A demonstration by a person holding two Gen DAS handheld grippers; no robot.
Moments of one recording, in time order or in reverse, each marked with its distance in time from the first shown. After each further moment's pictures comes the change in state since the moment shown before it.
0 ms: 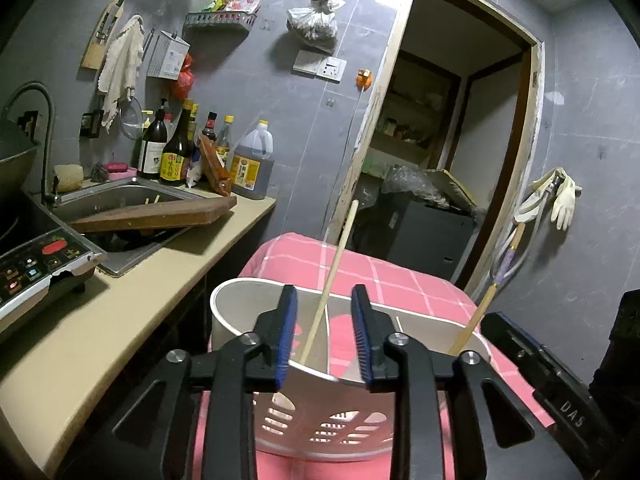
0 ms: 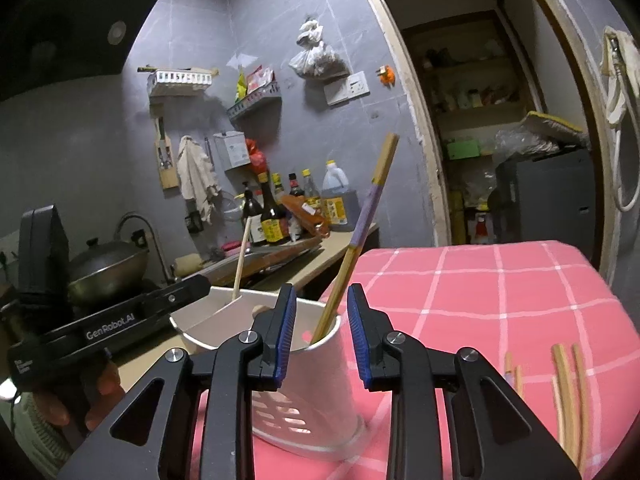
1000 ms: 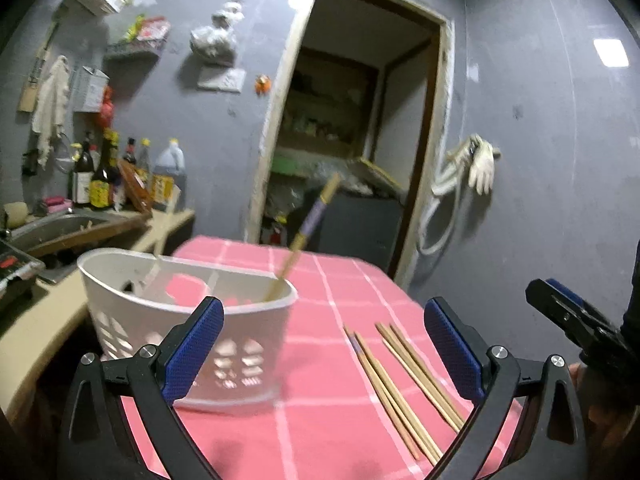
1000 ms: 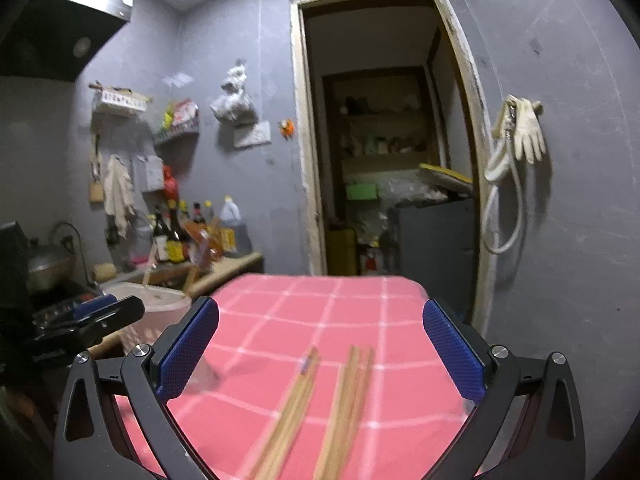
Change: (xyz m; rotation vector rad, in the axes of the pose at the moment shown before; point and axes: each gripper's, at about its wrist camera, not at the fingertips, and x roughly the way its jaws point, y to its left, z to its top) left arm -0.035 -0.125 -0.042 0.170 0.016 -0.212; right arm -0.158 -0.062 0.008 -0.083 -0.085 -0.372
